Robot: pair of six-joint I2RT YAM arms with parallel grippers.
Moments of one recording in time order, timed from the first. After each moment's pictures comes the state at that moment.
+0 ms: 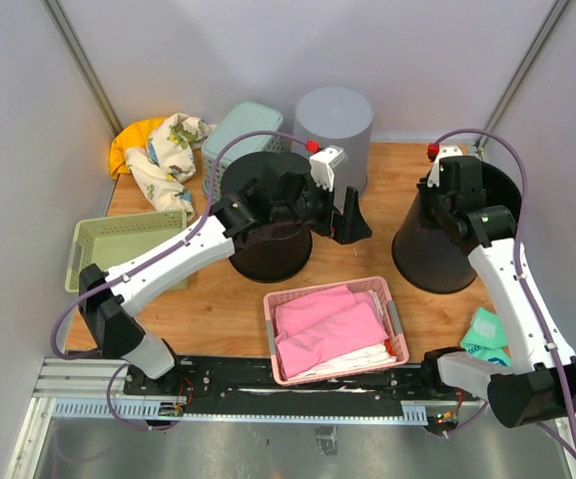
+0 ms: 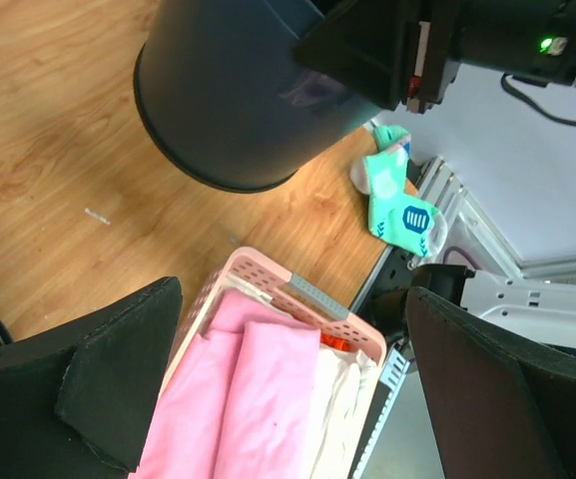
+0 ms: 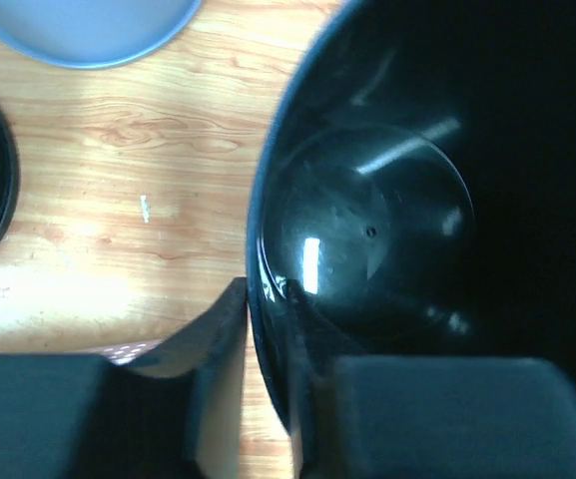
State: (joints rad) left arm -0.90 1.56 1.55 -0.36 0.24 -0.47; right arm 0.20 1.15 1.26 -0.82 0.18 0.04
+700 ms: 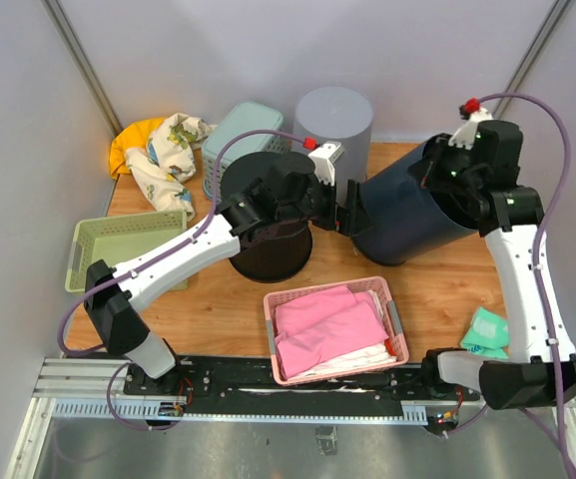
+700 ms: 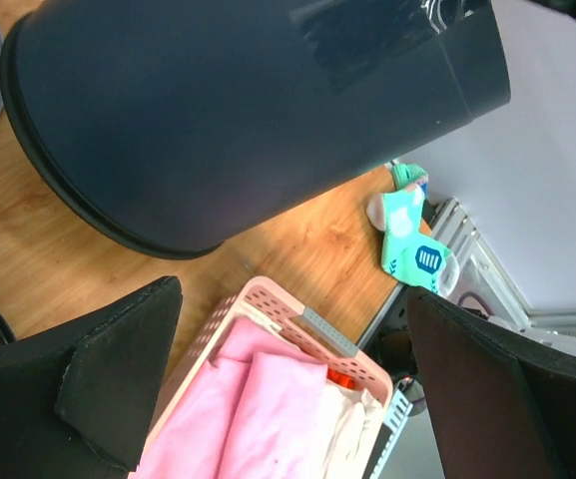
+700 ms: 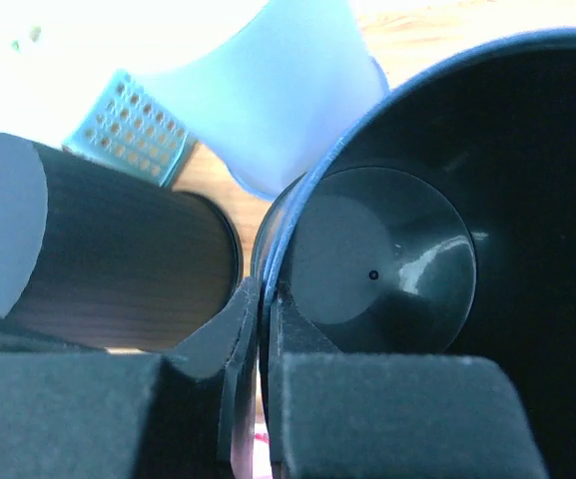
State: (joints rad) left arm -0.90 1.58 1.54 -0.31 0.15 -0.52; right arm 0.13 1.24 1.53 -0.75 -0.18 0.24
